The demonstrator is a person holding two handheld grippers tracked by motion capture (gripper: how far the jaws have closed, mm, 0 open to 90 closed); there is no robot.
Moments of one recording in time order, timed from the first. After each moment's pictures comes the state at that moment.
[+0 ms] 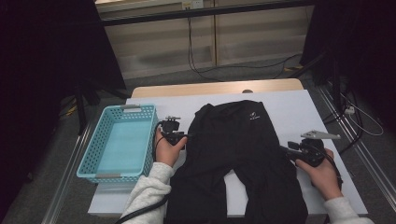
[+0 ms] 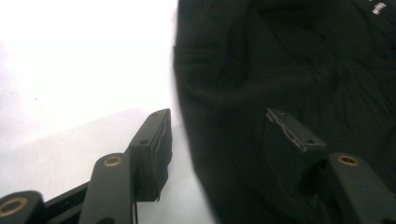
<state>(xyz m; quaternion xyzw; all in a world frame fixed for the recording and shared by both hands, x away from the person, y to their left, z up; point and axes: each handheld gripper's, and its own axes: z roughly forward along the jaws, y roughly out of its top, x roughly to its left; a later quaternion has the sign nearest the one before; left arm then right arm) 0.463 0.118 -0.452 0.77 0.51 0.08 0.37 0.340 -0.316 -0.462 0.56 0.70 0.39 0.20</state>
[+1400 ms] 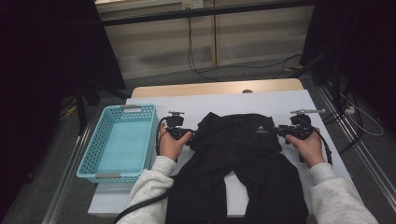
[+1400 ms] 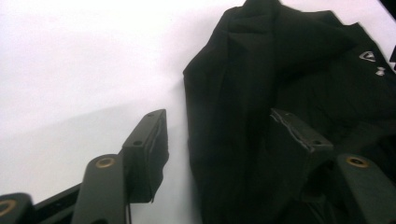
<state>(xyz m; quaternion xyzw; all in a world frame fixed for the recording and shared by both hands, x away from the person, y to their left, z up) 0.479 0.098 -0.450 0.76 0.50 0.00 0.40 0.416 -0.313 -0.460 0.59 0.69 0.39 0.15</state>
